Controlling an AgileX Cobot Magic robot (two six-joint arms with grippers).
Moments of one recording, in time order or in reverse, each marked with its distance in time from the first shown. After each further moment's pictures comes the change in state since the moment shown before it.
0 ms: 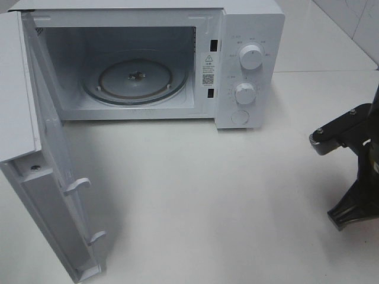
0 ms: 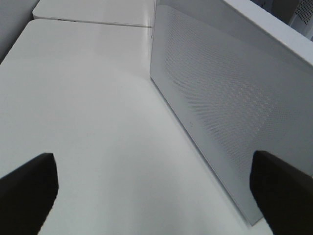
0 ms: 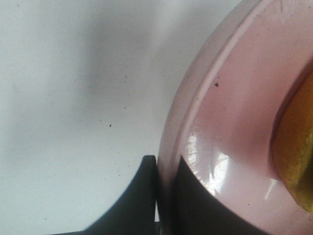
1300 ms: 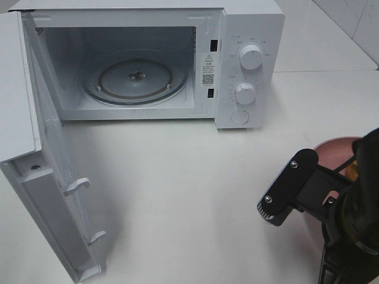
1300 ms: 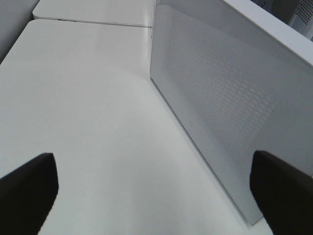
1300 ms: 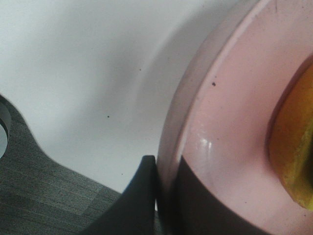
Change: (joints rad) left arm 0.000 0.000 0.000 0.000 0.000 0.000; right arm 0.457 -0.076 0.071 0.049 0.015 -0.053
